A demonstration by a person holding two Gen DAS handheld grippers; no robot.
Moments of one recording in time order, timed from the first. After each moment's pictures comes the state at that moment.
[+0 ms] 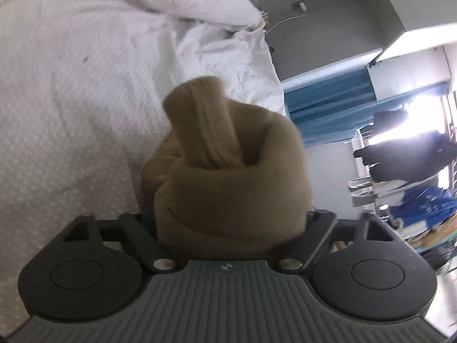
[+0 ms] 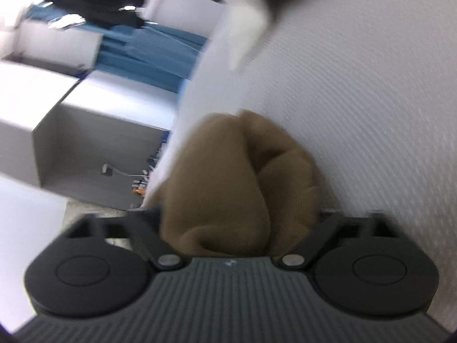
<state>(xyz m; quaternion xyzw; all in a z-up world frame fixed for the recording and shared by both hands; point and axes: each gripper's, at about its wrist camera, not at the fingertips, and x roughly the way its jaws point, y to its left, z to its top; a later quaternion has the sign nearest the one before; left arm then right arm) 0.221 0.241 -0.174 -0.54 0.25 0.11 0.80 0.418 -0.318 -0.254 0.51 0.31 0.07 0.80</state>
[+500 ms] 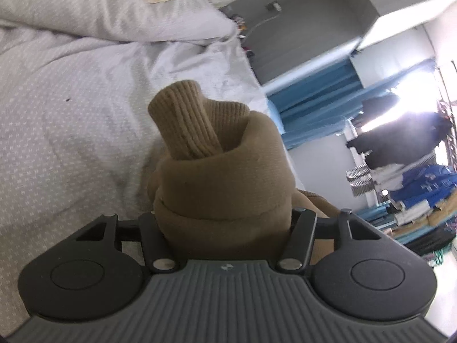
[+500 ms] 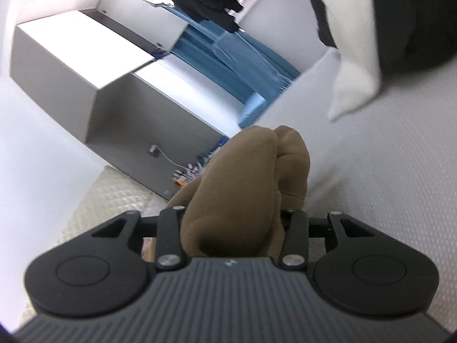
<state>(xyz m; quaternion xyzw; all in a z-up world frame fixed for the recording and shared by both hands) 0.212 0.232 -0.135 -0.49 0.24 0.09 0.83 0.401 -0.328 -0.174 0.43 0.22 0.18 0.86</state>
